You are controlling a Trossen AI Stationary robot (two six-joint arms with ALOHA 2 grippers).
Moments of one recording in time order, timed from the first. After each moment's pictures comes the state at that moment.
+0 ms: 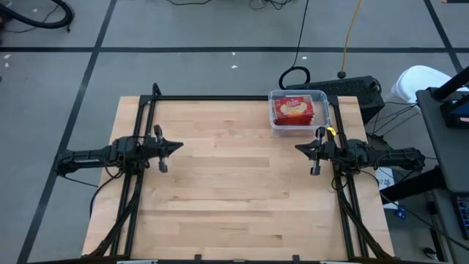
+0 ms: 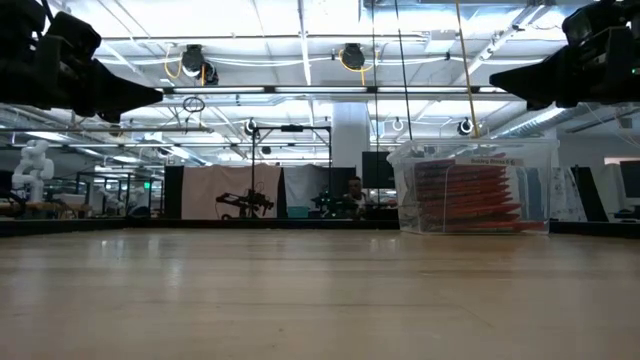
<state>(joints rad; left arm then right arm) 0.06 0.01 0.03 -0.03 -0.15 0.09 0.04 0.00 0.02 0.09 0.21 -0.18</state>
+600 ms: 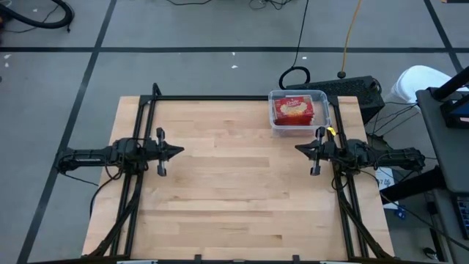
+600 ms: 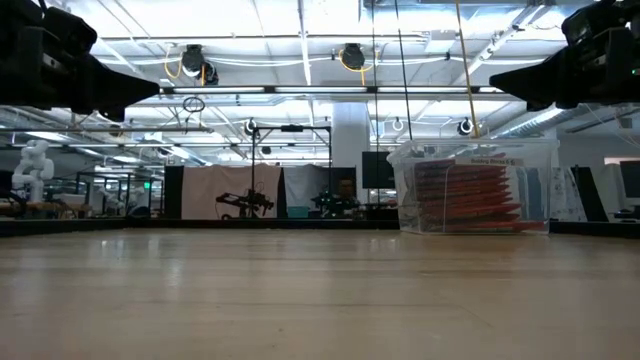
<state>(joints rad) 0.02 0.01 0.01 0.02 -0.08 0.09 0.04 0.00 0.02 0.08 0.21 -0.18</state>
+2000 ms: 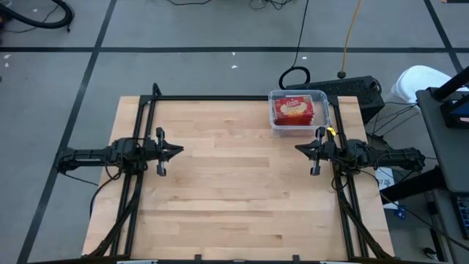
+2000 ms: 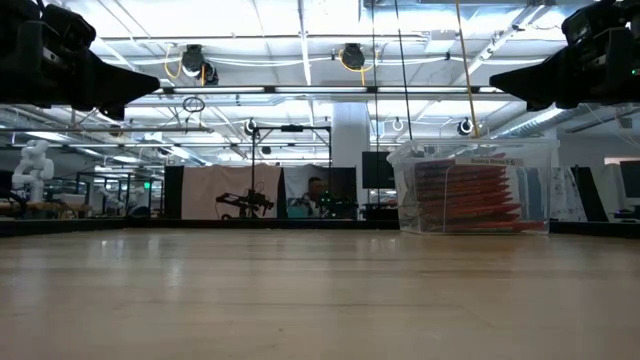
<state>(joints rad) 0.02 0.01 0.01 0.06 -0.09 0.07 0.04 0.00 0.02 0.08 0.21 -0.18</state>
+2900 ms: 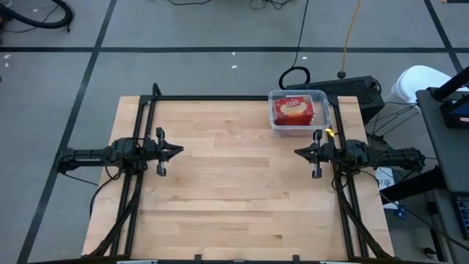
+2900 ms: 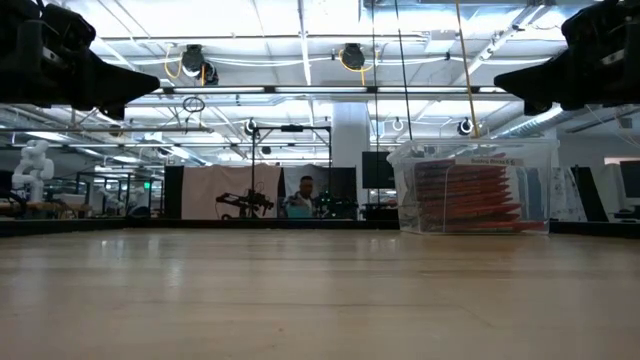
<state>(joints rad) 0.02 0.01 0.01 0.06 -0.09 0.07 0.04 0.00 0.02 0.06 0.13 -0.12</state>
